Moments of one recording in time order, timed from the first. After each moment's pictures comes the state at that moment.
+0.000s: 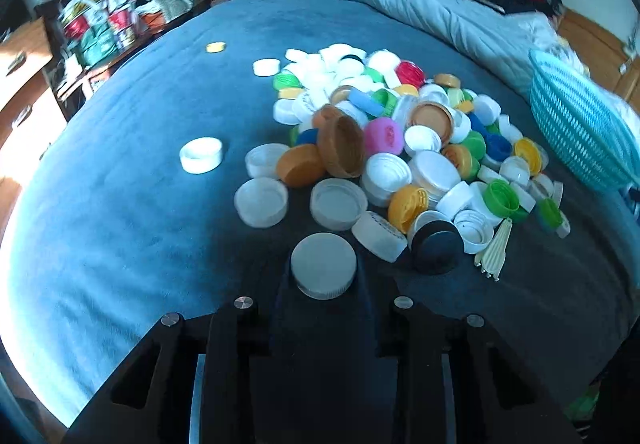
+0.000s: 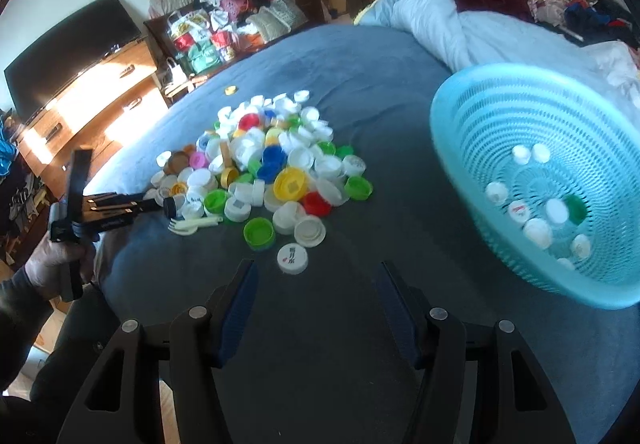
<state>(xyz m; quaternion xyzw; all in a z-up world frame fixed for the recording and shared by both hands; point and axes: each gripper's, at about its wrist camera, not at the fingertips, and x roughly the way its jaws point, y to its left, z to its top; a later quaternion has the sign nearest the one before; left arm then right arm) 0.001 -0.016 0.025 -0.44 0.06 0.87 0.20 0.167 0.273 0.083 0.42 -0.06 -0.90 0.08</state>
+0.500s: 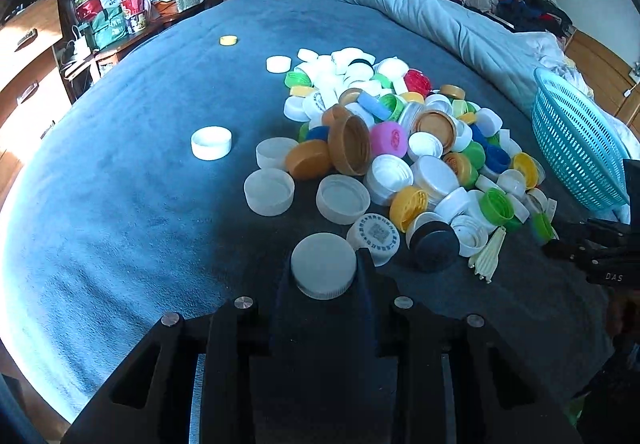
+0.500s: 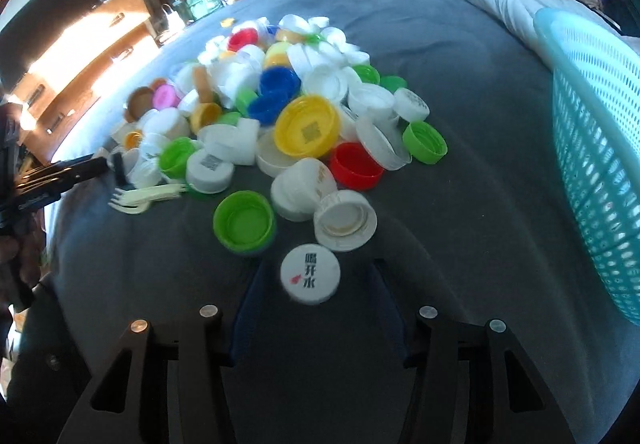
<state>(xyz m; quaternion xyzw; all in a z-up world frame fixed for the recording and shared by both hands) 0.003 -0.021 0.025 -0.45 0.03 0.87 0.19 0.091 0.238 0.003 0.48 -0.04 -0.87 0.08</state>
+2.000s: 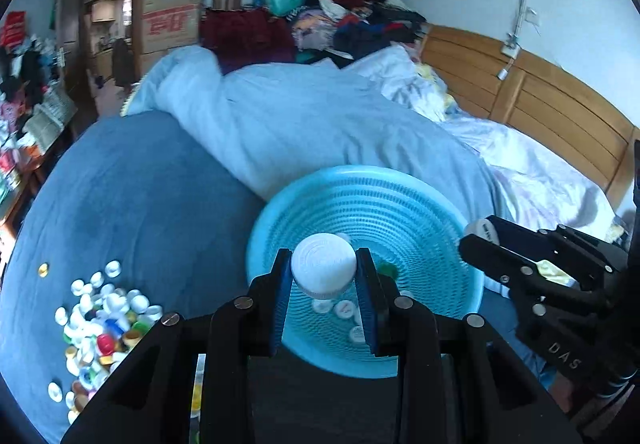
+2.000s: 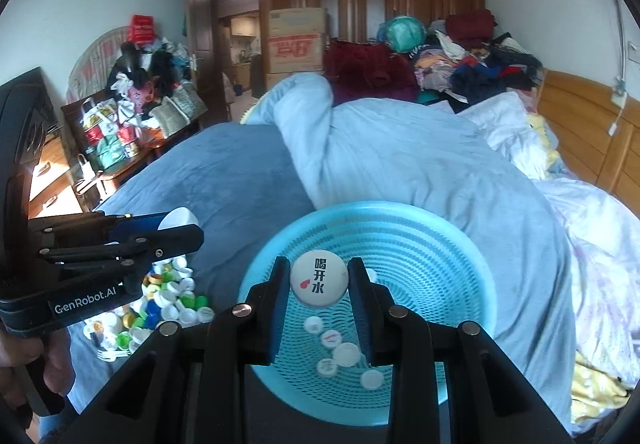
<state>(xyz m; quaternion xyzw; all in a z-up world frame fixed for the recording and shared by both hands) 0.046 0.336 0.251 -0.34 0.09 0.85 0.39 0.180 0.416 0.260 0.30 -0.05 -0.94 -0.13</state>
